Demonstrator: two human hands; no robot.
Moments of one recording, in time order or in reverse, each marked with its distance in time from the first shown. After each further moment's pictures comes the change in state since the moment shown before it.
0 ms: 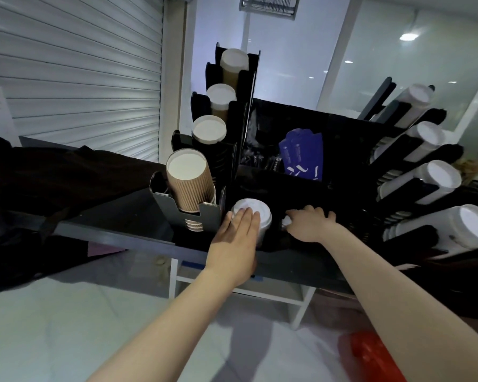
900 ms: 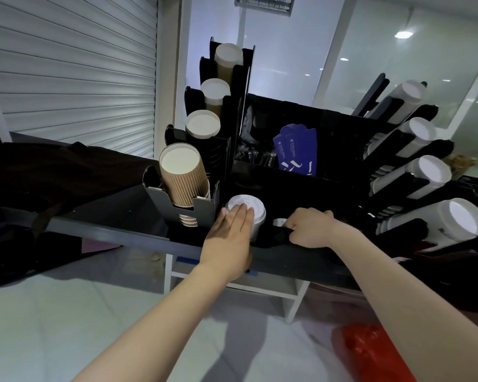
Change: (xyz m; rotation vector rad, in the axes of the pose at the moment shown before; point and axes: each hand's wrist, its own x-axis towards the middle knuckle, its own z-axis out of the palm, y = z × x) left_hand 0.000 -0.002 0.009 -0.027 -0.035 -0.006; right_hand -0.041 0.010 -0.013 -0.006 -0.054 -0.221
